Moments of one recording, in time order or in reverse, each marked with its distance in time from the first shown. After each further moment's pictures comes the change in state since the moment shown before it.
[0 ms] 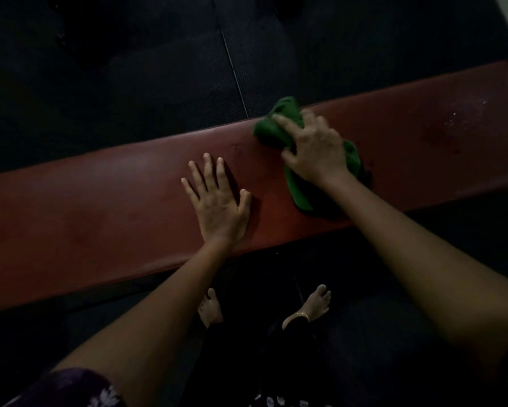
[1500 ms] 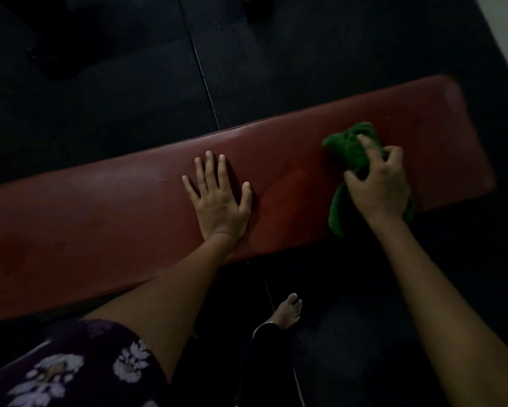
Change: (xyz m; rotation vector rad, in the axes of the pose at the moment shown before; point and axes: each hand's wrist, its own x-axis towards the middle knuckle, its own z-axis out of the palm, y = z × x) left_hand 0.024 0.126 0.040 -0.014 0.091 0.015; right_hand -0.069 0.184 -0.007 0.260 0.147 0.541
